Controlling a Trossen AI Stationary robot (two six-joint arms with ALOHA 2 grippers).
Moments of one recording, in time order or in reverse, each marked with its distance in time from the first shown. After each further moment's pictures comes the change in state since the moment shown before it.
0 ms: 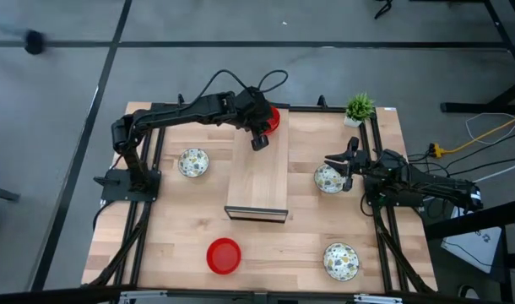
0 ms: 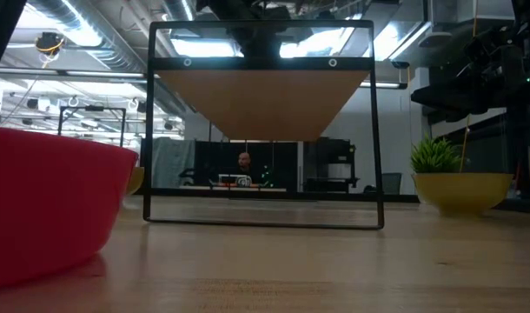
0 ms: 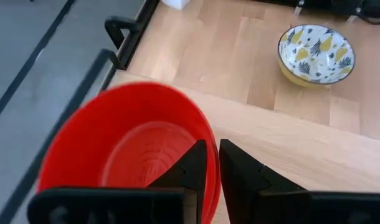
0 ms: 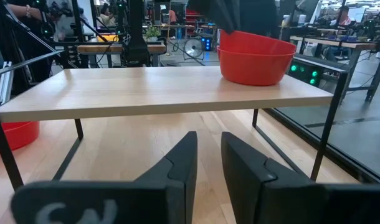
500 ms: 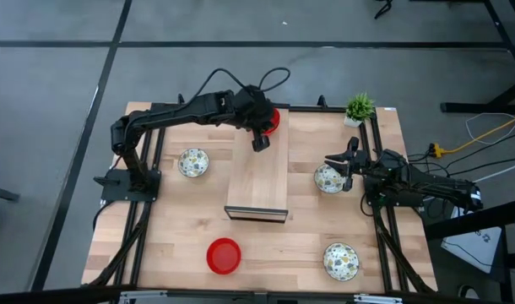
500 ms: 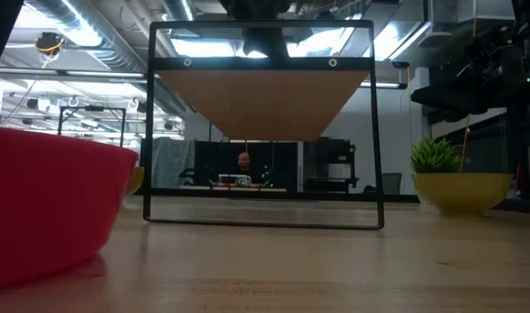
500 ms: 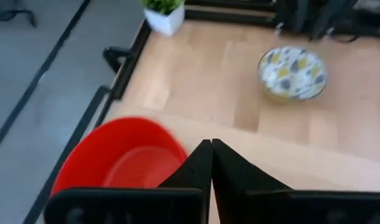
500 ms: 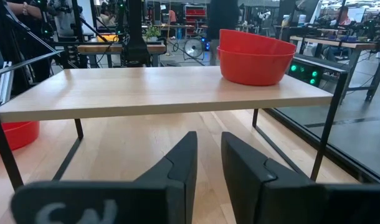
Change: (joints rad) left arm -0.041 -0.008 0.083 -0.059 -0.045 0.023; right arm 0.000 0.000 0.000 0.000 0.000 0.000
